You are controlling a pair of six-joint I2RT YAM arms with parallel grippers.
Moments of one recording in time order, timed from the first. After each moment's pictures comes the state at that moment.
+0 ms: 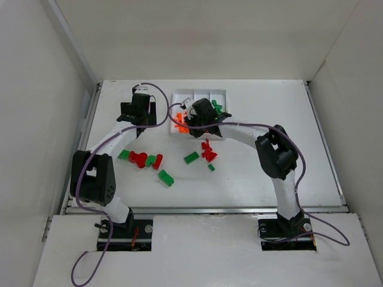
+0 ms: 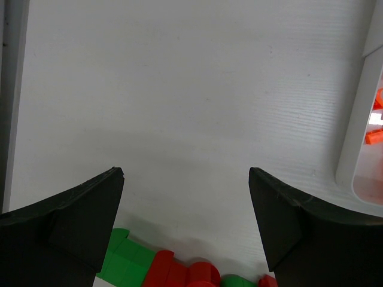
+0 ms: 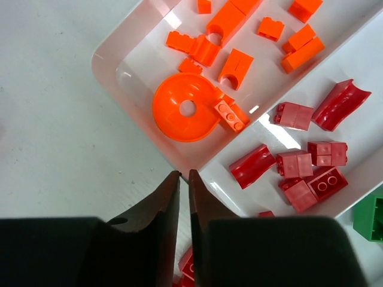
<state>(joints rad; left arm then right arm) -0.24 1.59 1.14 -0.30 -0.41 -0.12 0.68 2.11 1.60 -0.25 -0.10 -0.04</state>
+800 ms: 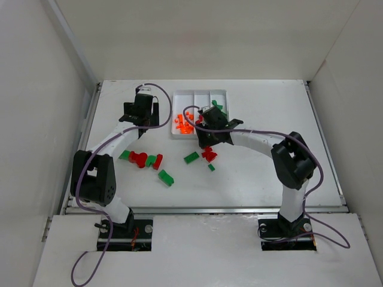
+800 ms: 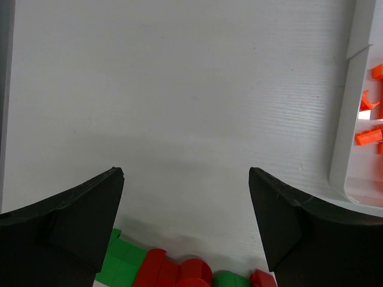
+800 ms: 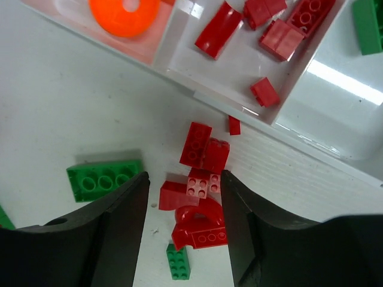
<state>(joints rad) -0.25 1.59 1.14 -0.30 -0.40 -0.12 0.68 1.88 1.35 -0.35 0.03 0.27</state>
